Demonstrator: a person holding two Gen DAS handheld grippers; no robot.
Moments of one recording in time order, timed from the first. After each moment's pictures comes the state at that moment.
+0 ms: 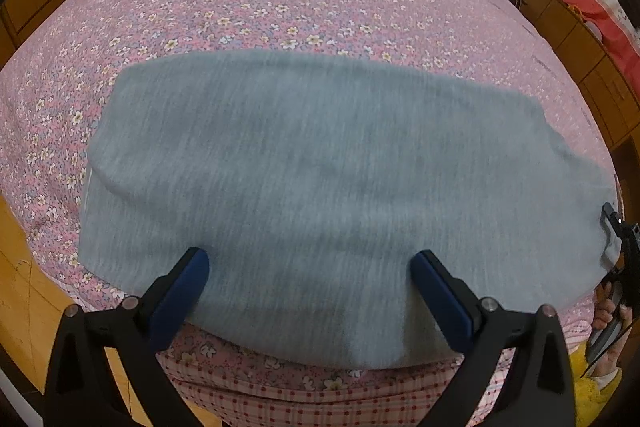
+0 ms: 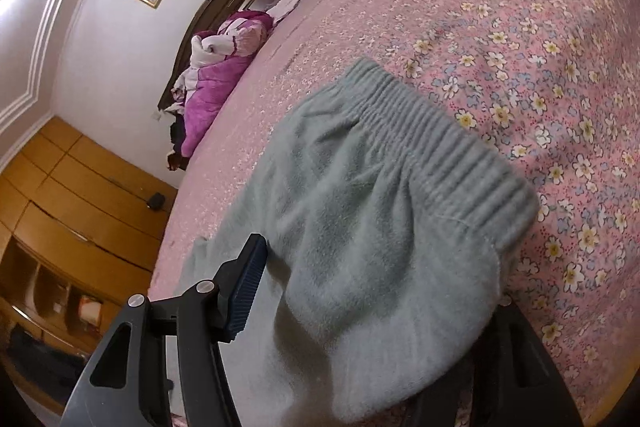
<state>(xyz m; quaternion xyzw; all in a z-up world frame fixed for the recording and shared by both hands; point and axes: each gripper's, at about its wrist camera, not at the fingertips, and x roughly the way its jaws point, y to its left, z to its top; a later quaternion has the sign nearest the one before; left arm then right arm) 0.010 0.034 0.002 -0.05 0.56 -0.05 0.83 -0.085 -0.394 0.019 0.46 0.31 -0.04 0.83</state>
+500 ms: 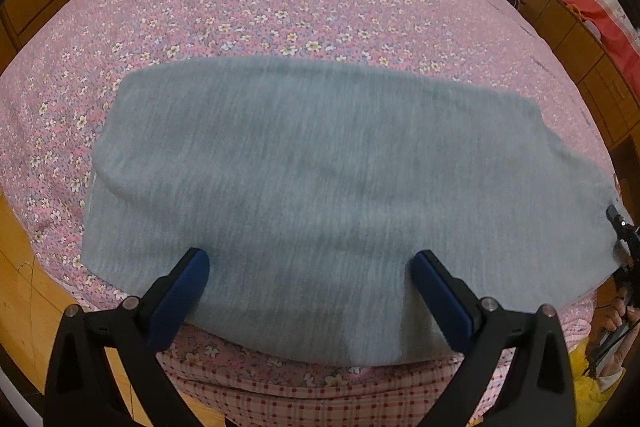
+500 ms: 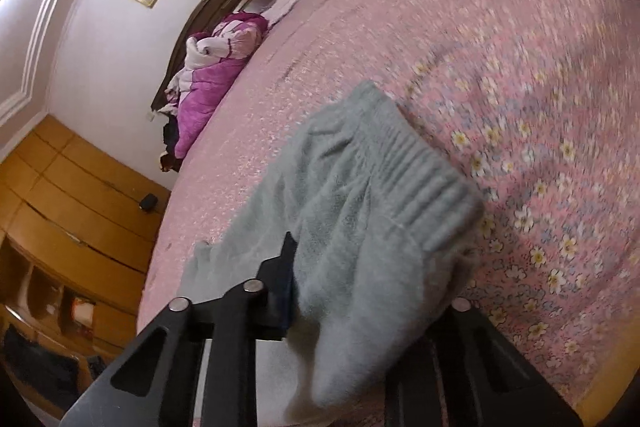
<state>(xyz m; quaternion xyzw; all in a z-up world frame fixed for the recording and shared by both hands) 0.012 0.038 0.011 -0.05 0.55 -0.06 0.83 -0.094 -0.392 0.051 0.42 0.31 -0.05 0.85</state>
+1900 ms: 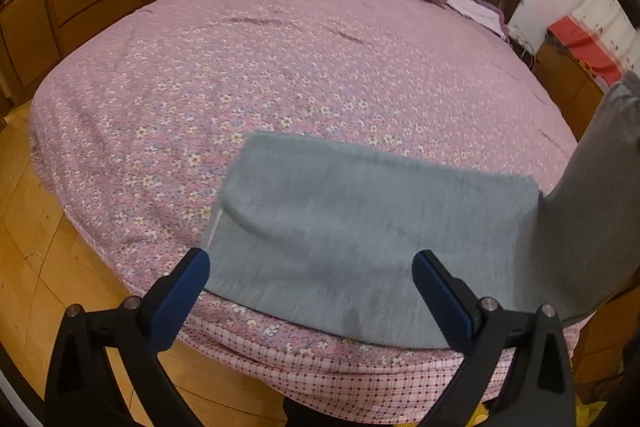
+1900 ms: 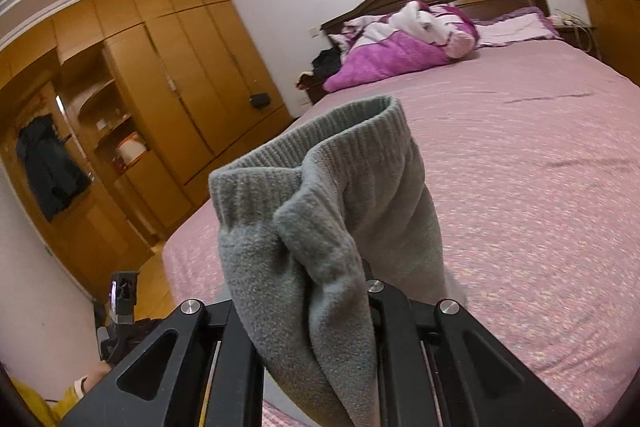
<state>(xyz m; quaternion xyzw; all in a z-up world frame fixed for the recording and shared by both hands) -0.021 0.118 0.080 -0.09 0.48 -0.01 0.87 -0.016 -0.186 0.206 0.17 0.29 0.21 0.92</state>
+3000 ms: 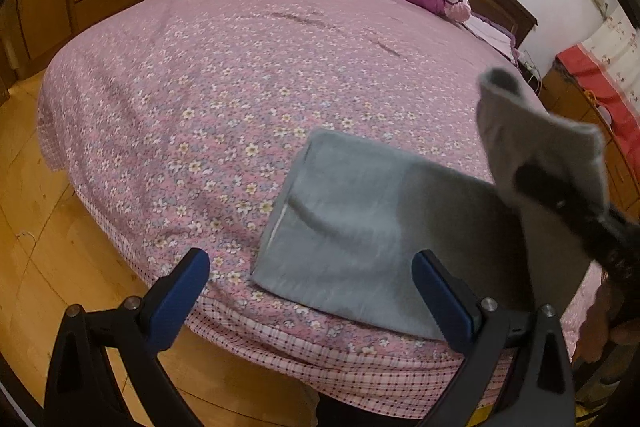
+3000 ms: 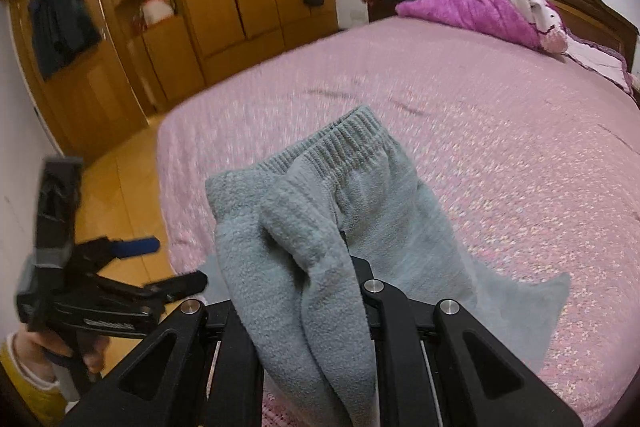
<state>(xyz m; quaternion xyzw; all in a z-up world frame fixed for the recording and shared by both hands) -0.028 0.174 0.061 -0.14 0.47 0.00 0.87 0.035 0.018 0.136 -0.03 0.41 0.27 0.87</state>
